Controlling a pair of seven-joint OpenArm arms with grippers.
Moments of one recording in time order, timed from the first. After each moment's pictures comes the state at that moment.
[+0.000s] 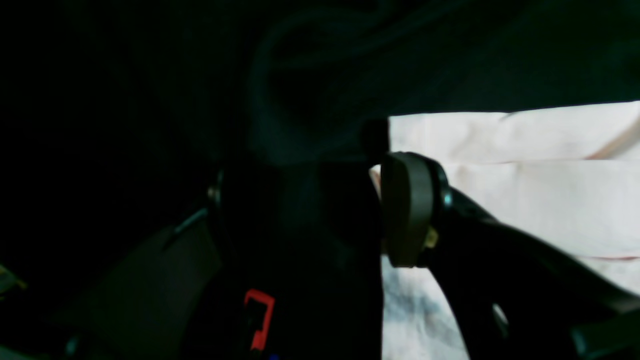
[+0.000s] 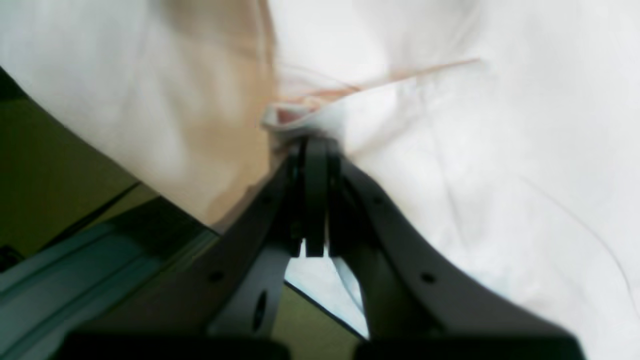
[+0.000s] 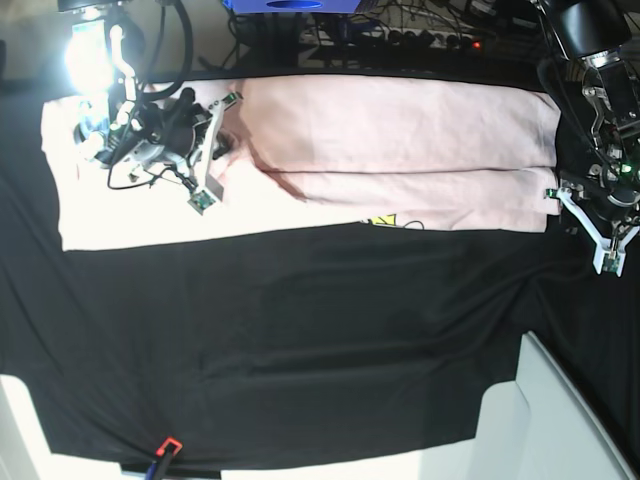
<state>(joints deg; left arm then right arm) 7.0 -19.5 -29.0 89.2 3.6 -25.7 42.7 -13.8 3.5 -1.0 93.6 9.2 34.6 -59.8</state>
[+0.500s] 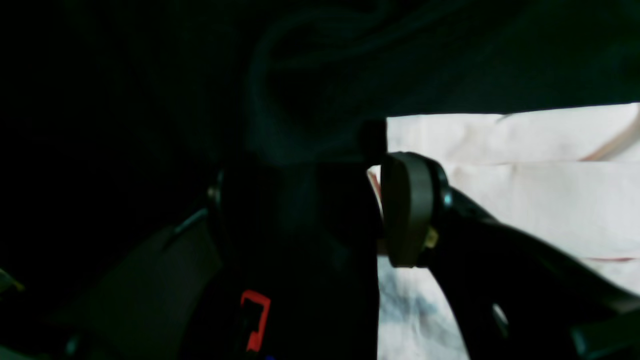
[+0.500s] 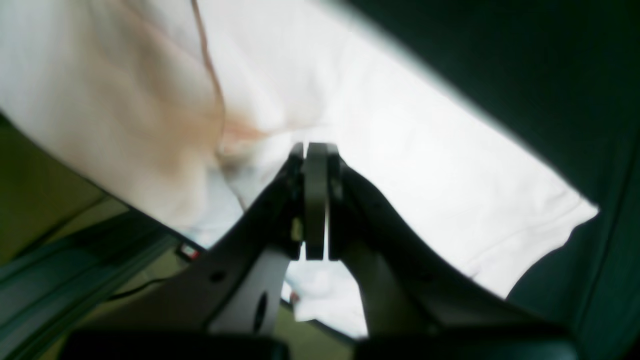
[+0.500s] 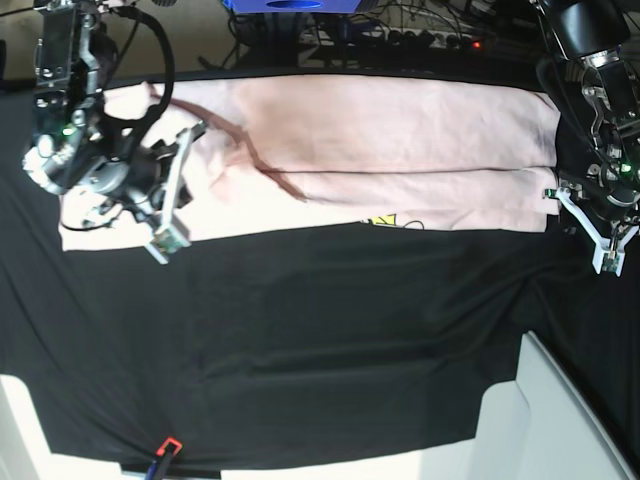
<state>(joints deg) 7.2 -19.3 -29.2 89.2 3.2 -25.7 42.6 -12.8 4.6 4.2 112.8 10.5 34.6 -70.5</state>
